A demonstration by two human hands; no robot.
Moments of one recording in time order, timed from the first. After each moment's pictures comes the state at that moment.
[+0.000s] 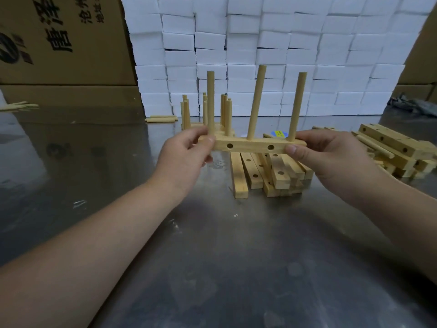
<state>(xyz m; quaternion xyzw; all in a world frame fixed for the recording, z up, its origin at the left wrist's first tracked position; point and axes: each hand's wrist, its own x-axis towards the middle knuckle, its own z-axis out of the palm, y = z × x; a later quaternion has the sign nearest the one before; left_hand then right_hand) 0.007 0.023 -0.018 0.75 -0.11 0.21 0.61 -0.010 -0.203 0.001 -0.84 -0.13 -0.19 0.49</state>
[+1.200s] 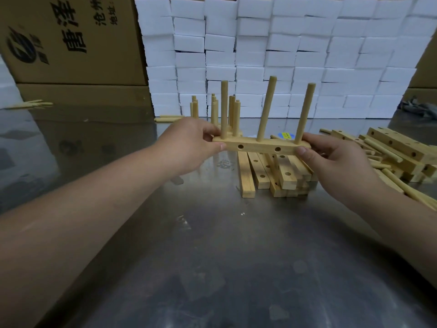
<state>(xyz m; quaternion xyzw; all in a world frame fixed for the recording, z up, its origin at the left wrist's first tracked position) 0.015 0.040 0.019 0.93 -0.10 0.17 0.31 -0.001 -0.208 -0.014 -0.87 -0.12 -0.24 0.41</state>
